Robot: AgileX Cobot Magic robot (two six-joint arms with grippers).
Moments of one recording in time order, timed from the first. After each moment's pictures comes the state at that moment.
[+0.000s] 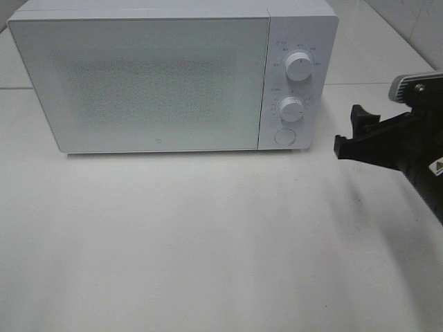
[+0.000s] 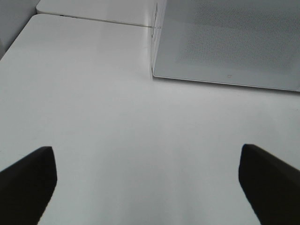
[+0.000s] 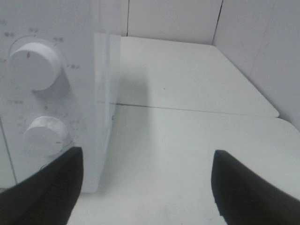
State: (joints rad) left arm 0.07 0.00 -0.52 -0.14 1.07 0.00; right arm 0.54 1.59 -0.29 0.67 -1.20 -0.32
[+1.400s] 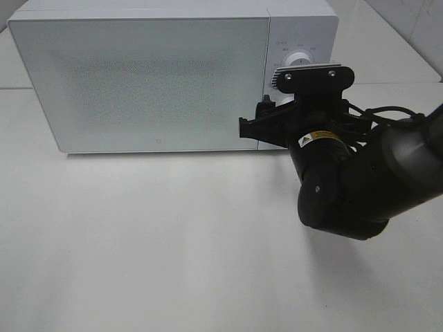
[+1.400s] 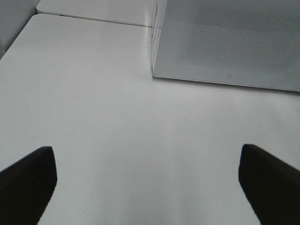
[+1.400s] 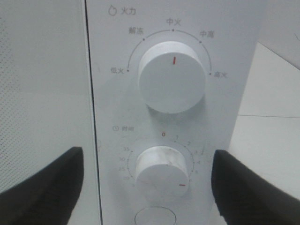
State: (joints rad) left arm 0.07 0.00 -0.52 -0.14 1.07 0.00; right arm 0.70 1.98 -0.73 0.83 -1.20 -0.34
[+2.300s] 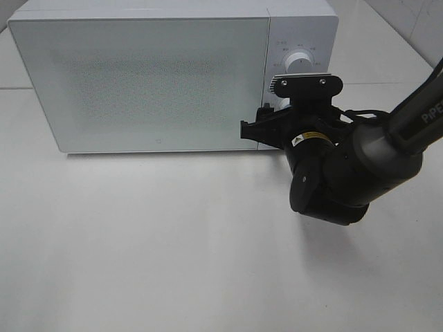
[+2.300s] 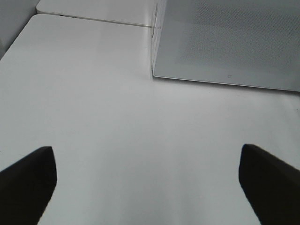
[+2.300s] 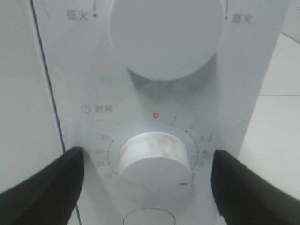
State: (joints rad) left arm 0.07 0.00 -0.52 -0.14 1.07 0.00; right arm 0.62 2.10 -0.82 0.79 -1.15 -0.30
